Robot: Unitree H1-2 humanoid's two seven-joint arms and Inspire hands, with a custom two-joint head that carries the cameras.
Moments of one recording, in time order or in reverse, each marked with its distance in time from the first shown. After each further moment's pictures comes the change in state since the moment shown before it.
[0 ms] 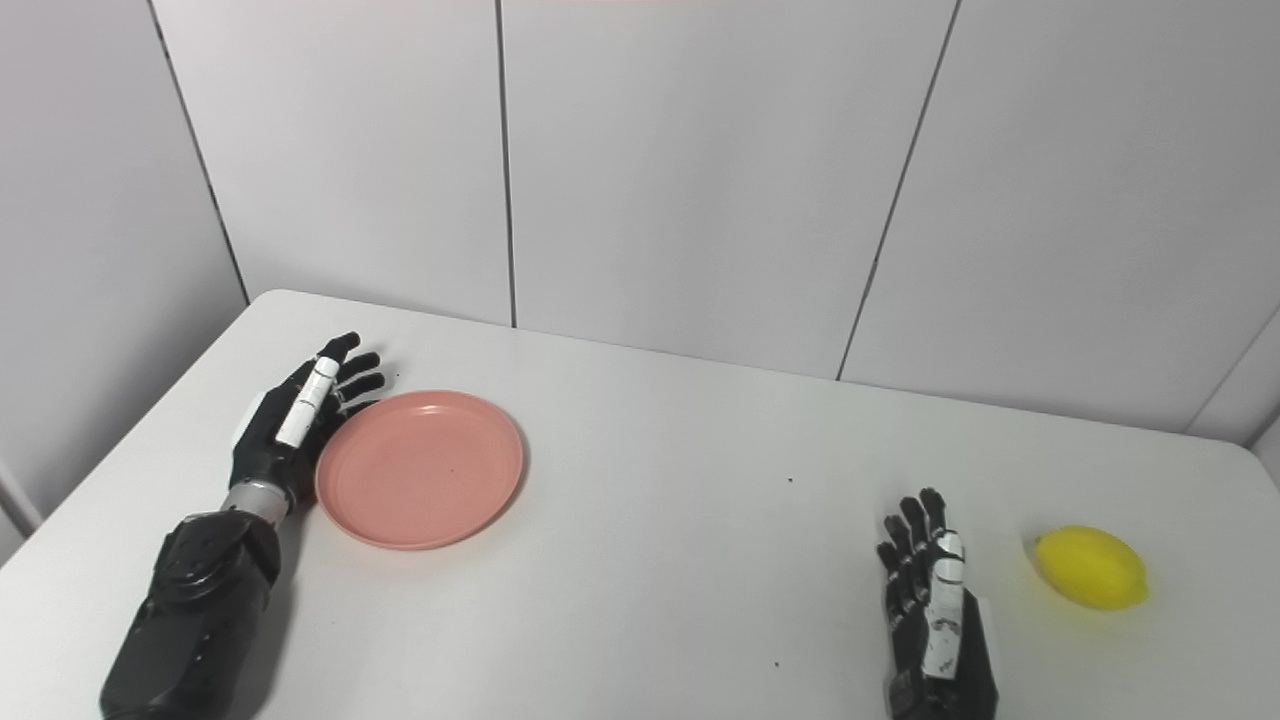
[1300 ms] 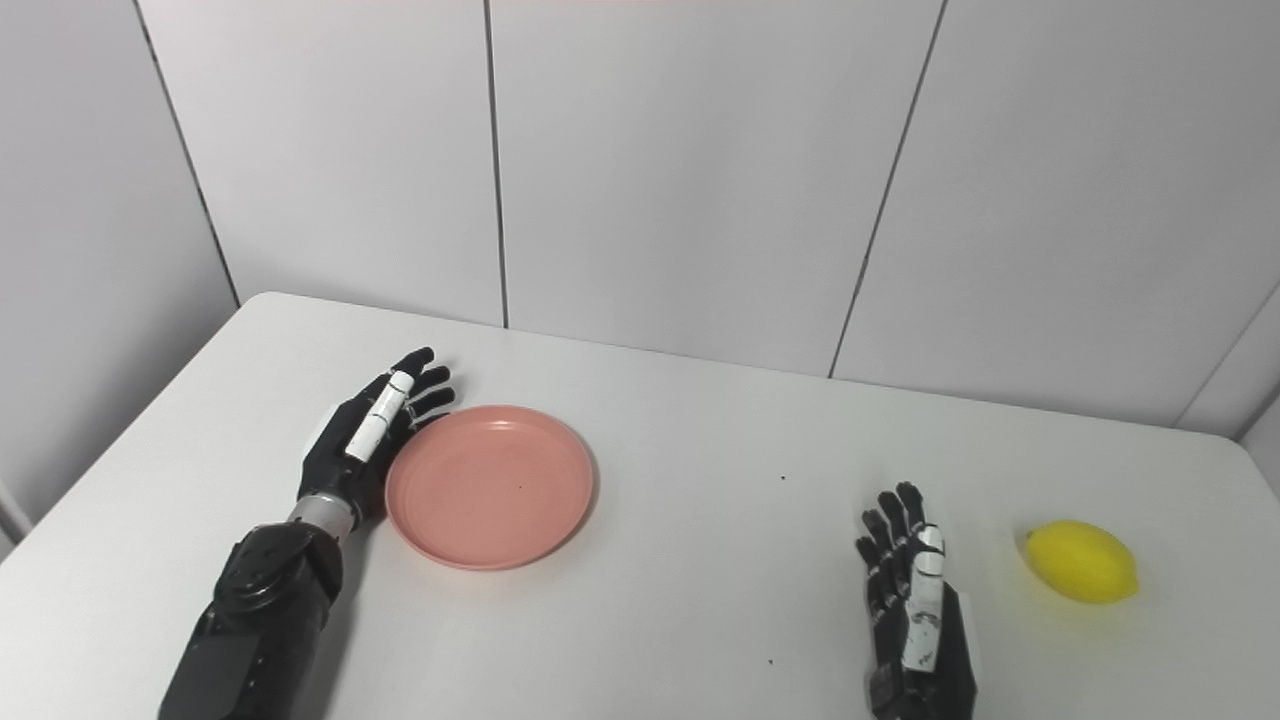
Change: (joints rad) left arm 0.019 -0.110 -0.084 -0.129 0.024 0.139 0.009; right arm 0.002 0.022 0.016 -0.008 -0.006 0.001 -0.031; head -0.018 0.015
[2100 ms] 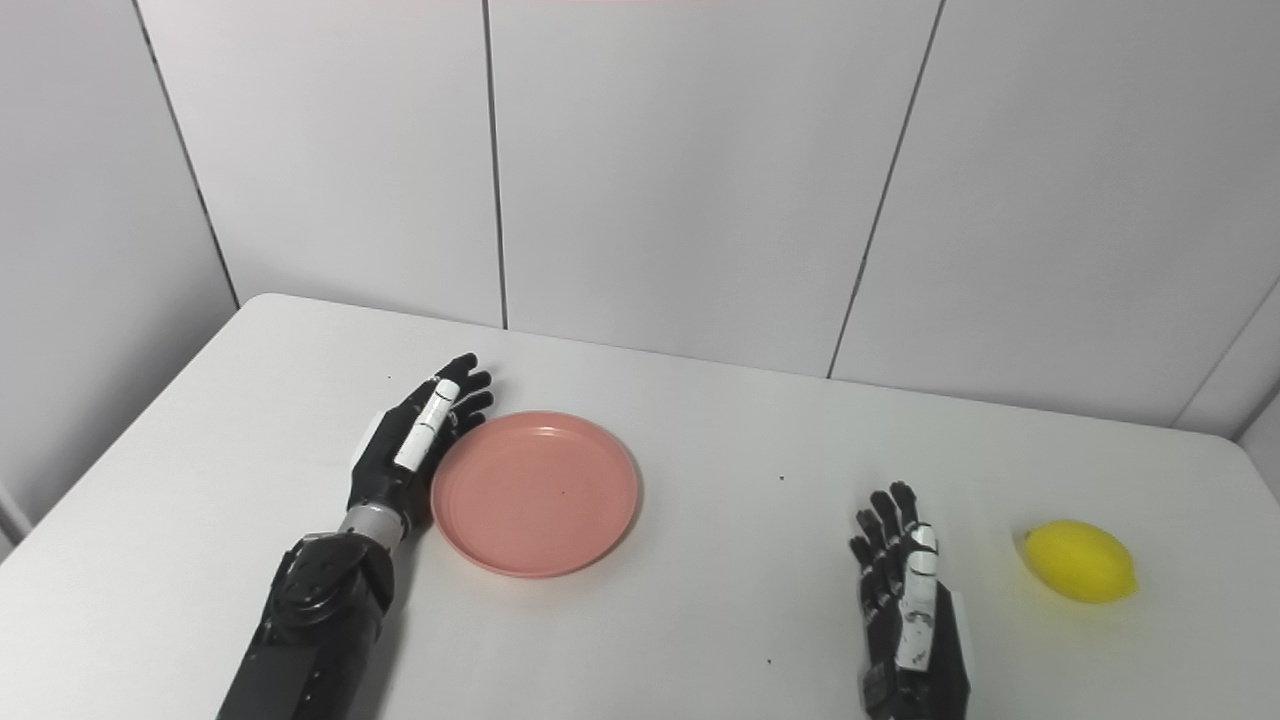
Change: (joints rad) left arm -0.002 -0.089 -0.035 0.010 0.050 -0.047 0.040; right arm 0.000 0.002 0.008 0.000 0.000 -0.001 0.000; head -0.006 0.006
